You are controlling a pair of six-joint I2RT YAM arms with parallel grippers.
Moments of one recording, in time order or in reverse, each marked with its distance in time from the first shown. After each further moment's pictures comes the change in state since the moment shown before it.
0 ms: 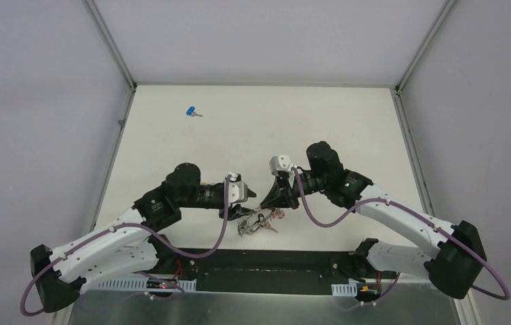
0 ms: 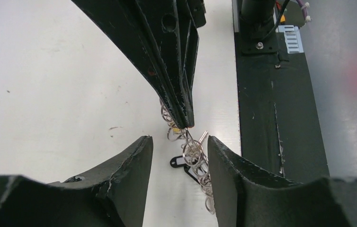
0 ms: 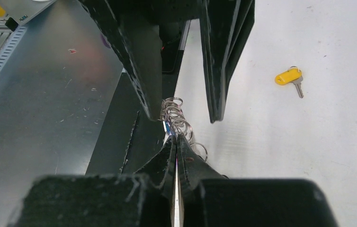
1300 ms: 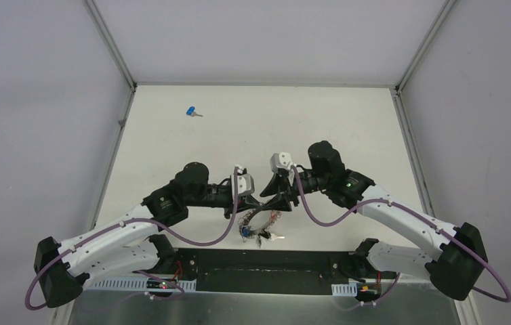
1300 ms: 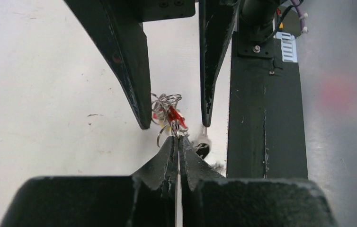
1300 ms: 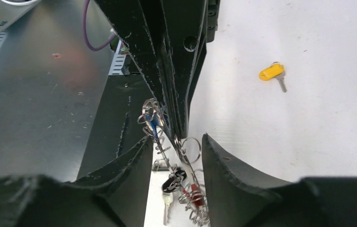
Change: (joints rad) left arm 0.000 0.122 0.002 0.028 -0.008 -0.138; right arm 0.000 -0.006 0.007 -0.004 0.057 0.014
